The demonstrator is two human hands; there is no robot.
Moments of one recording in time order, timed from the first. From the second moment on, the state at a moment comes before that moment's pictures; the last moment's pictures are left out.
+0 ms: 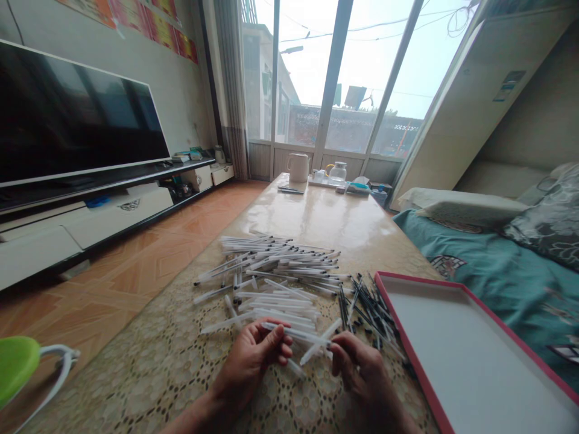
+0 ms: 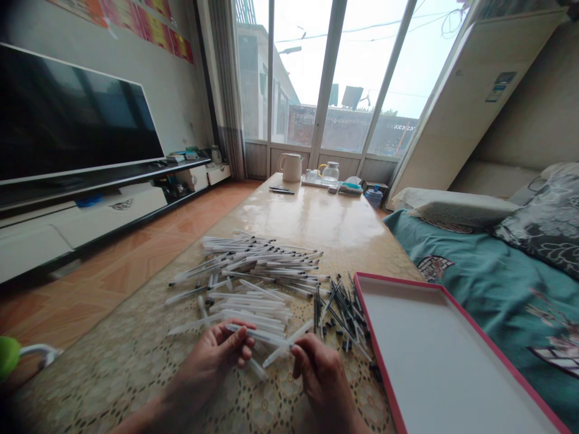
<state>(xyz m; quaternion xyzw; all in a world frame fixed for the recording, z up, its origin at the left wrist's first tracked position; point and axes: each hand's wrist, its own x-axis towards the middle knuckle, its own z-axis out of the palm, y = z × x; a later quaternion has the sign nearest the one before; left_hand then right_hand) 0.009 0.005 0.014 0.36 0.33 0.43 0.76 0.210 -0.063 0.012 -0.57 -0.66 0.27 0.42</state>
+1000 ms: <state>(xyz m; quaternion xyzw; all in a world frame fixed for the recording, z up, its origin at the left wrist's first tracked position) 0.010 0.007 0.014 0.35 0.33 0.43 0.76 0.210 -0.062 0.010 -0.59 -0.66 0.27 0.39</state>
